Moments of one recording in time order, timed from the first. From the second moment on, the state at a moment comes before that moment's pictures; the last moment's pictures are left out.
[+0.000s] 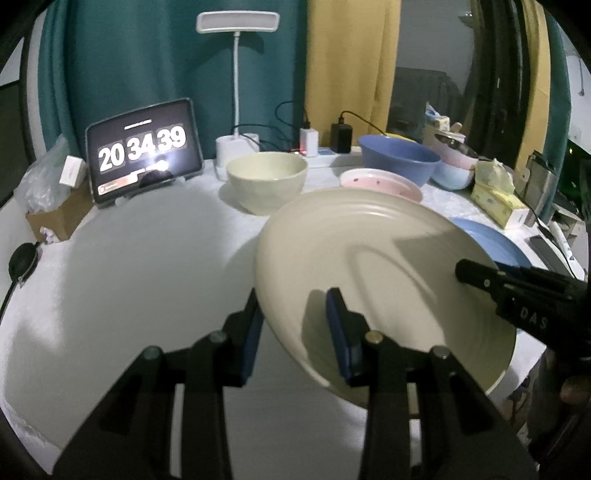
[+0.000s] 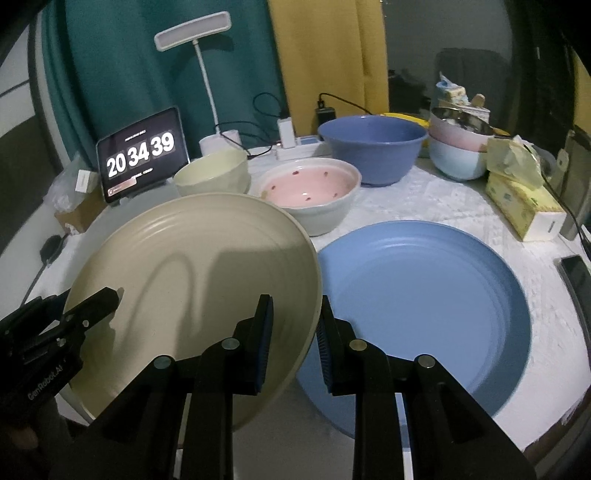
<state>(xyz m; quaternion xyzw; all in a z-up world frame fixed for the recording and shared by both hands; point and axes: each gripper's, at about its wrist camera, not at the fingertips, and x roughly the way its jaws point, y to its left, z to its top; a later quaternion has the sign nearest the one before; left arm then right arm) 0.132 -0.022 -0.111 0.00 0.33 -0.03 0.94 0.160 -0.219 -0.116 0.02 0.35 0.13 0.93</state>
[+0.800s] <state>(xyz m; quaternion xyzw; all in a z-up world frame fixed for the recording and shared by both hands) 0.142 -0.100 -0.118 0.04 0.34 -0.08 0.94 0.154 -0.300 -0.127 0.06 0.35 0.08 0.93</state>
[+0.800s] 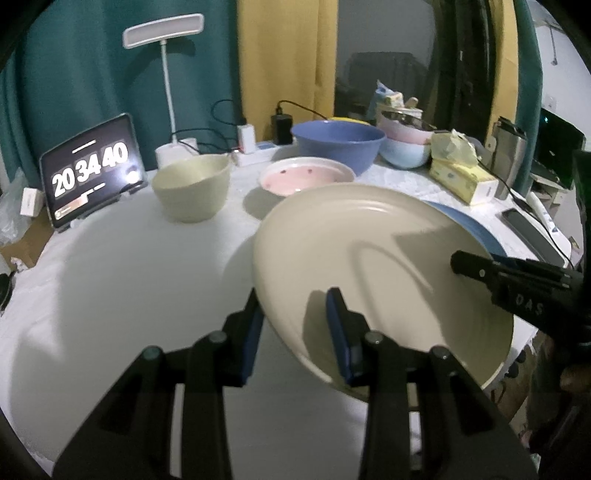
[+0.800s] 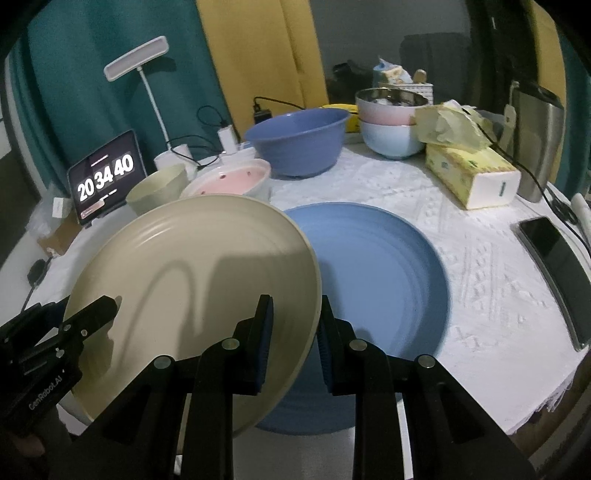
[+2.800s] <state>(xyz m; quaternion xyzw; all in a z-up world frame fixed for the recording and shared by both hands) 0.189 -0.143 -0.143 0.01 0.39 -0.12 0.91 0.172 -0.367 -0.146 0.05 0.34 0.00 0.94</state>
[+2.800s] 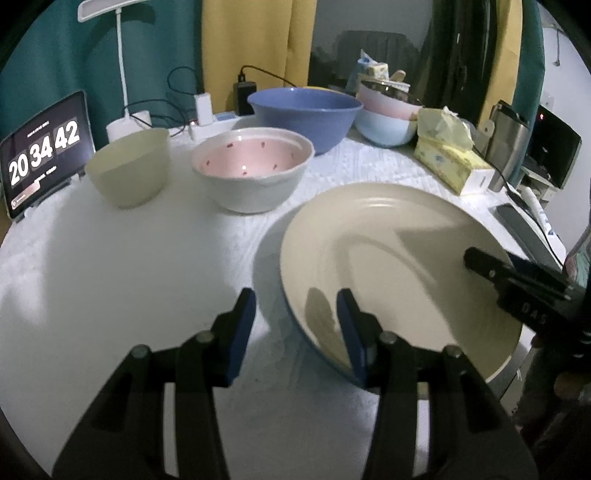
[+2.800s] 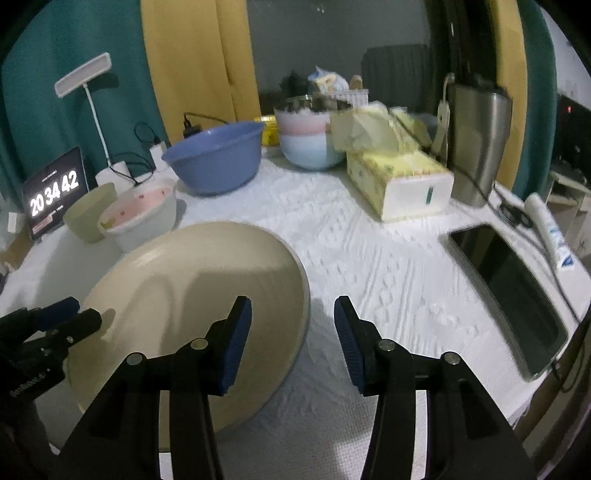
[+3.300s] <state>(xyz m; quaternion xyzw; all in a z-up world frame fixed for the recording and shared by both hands) 0.202 -0.147 -0.151 -0.01 0.41 -0.14 0.90 0.179 -0.383 -0.156 0.12 0.35 0.04 0.93</state>
